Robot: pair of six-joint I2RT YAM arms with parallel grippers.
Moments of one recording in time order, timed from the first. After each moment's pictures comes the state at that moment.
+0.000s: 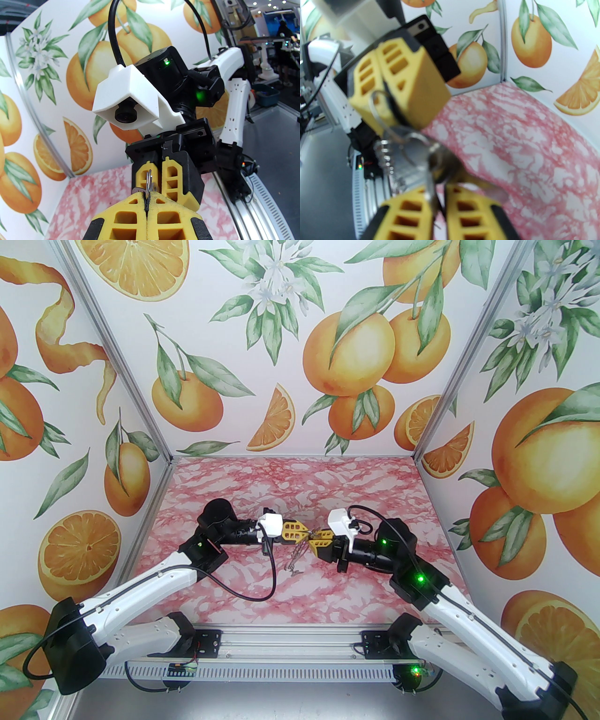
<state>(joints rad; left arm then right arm) -0.75 1.16 0.84 0.41 0.84 0.29 0.65 0.78 0.71 -0.11 -0.60 0.02</state>
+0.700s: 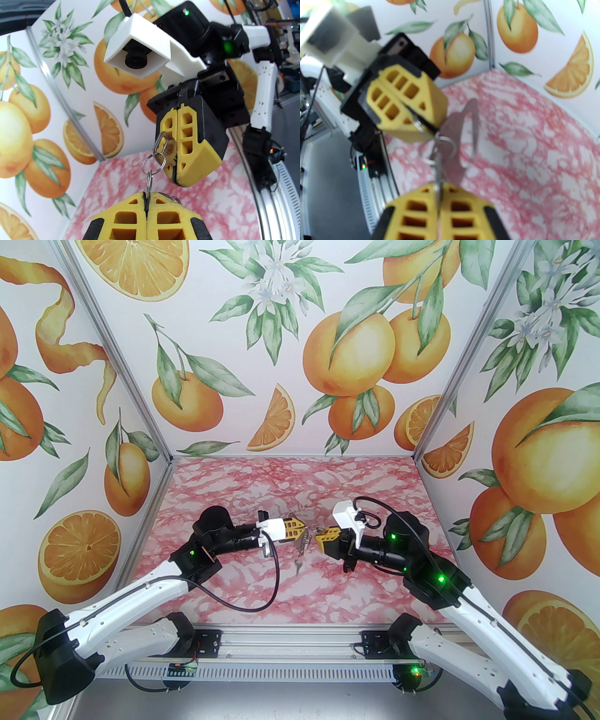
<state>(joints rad) -0.83 1.06 0.81 0.27 0.49 0.47 0.70 0.81 0.97 -0.48 -0.44 0.05</state>
